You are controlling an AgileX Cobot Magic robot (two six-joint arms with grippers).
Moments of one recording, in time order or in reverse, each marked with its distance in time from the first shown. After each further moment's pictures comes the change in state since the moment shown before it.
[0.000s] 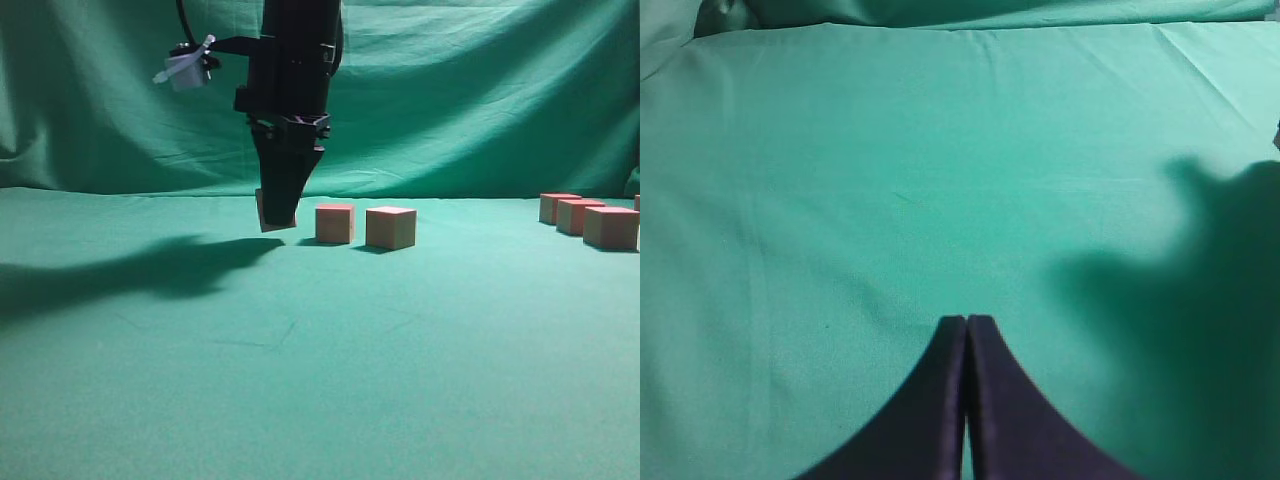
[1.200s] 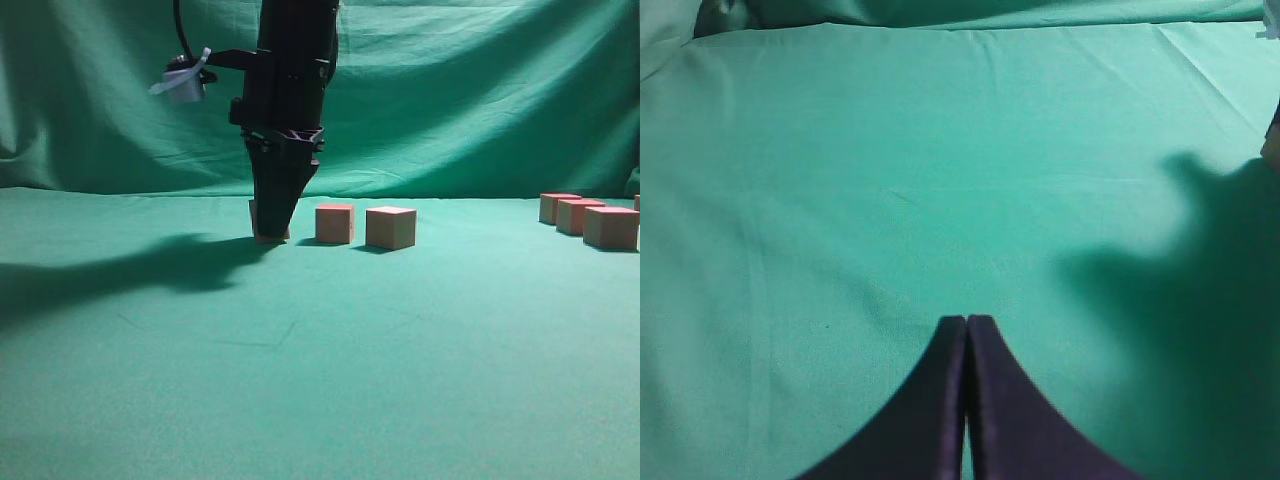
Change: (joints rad) left arm 0.000 0.000 0.000 0.000 0.000 0.000; right arm 0.000 0.022 0.000 0.017 -0.028 -0.041
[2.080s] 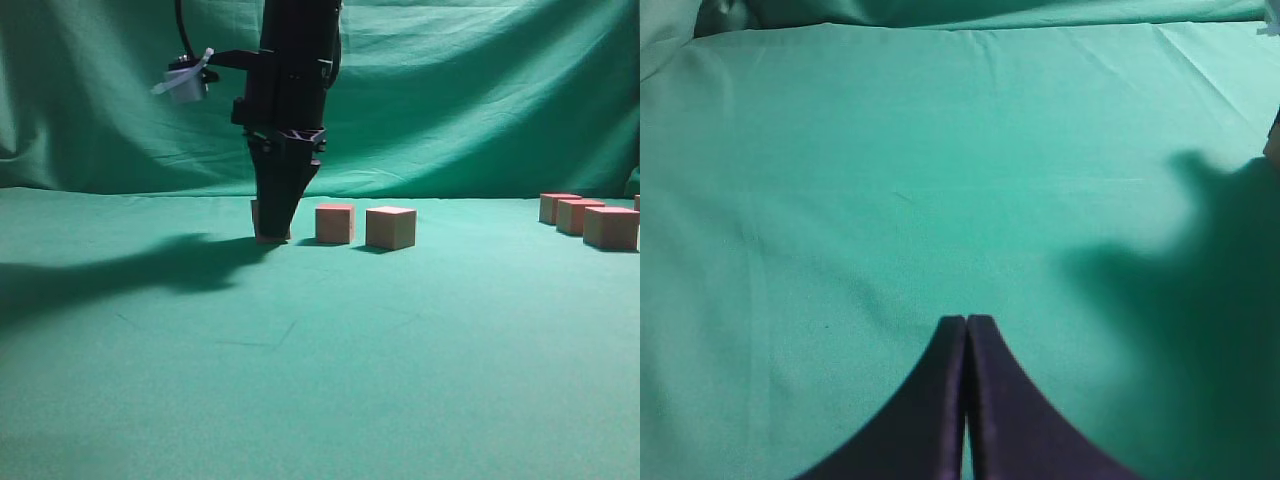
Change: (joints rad) left arm 0.000 0.000 0.000 0.000 0.000 0.000; right arm -0.006 0.000 0.000 0.007 0.003 0.014
